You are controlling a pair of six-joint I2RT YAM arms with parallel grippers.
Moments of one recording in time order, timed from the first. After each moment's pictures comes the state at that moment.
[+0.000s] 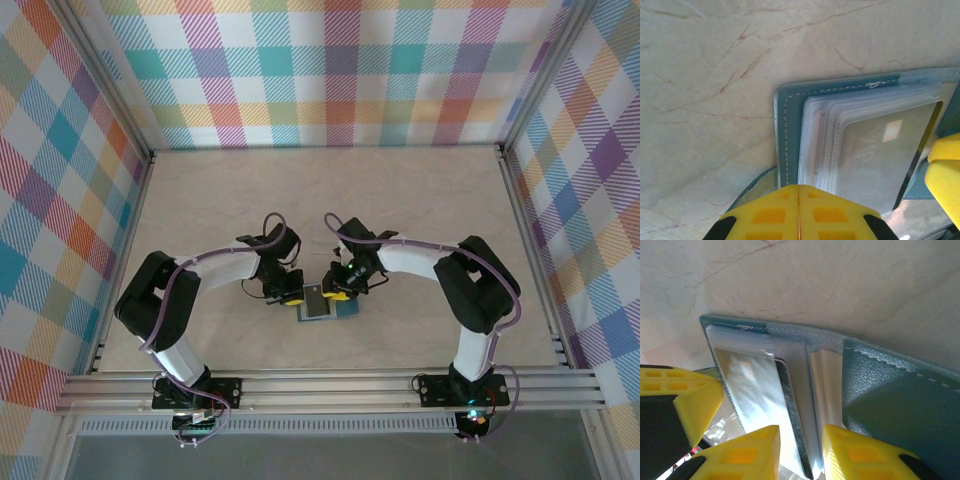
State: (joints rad) left arm -0.60 1.69 0.96 -0.65 0.35 -0.73; right arm 0.70 1.83 1.07 -0.49 -0.53 0.76
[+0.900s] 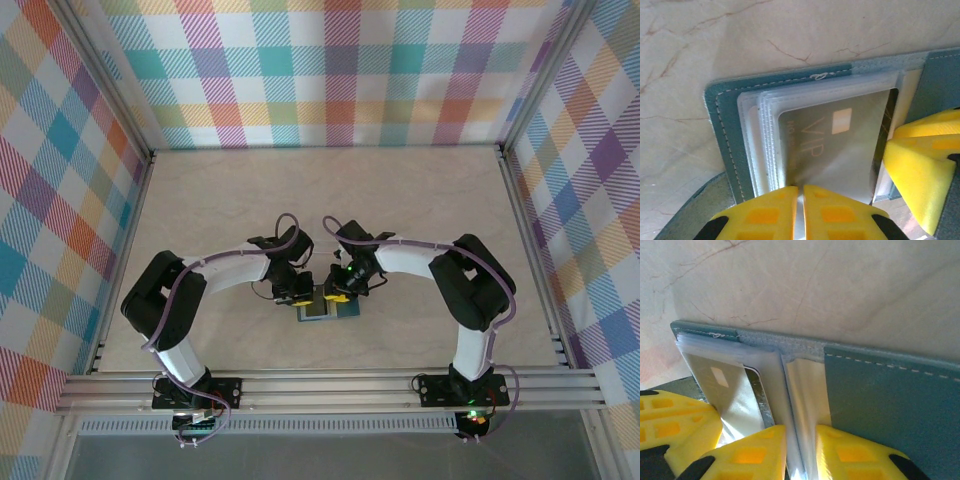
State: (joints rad) left arm -0.67 1.71 1.00 -0.64 0.30 -0.74; right arm 0.70 1.85 1.07 -0.50 -0.50 0.76
